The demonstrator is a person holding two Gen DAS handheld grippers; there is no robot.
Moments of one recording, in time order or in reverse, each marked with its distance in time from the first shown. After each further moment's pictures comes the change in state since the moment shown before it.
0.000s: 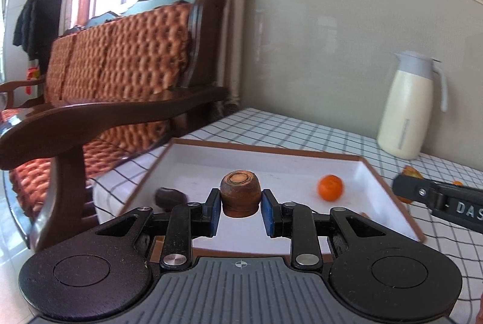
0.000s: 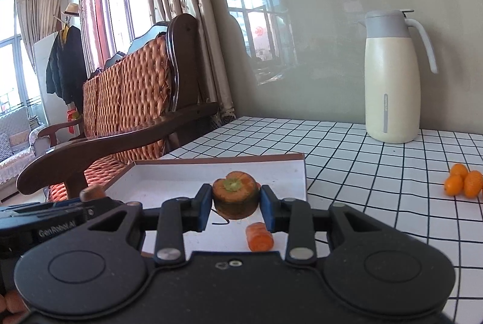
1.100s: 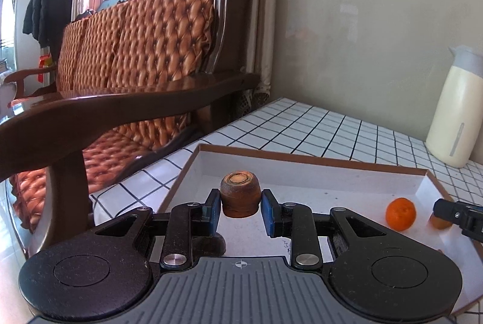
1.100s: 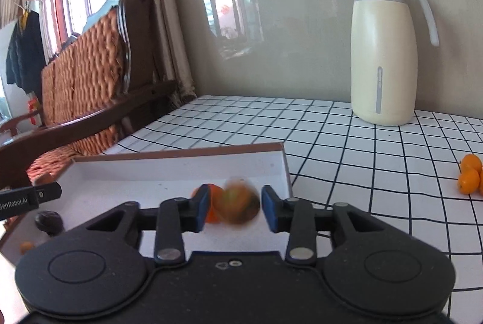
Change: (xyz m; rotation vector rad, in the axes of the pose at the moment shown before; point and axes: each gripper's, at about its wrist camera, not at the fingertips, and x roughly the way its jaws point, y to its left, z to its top) left arm 0.101 0.027 0.025 -0.008 0.072 0.073; right arm 0.077 -0.016 0.004 0.043 0.073 -0.148
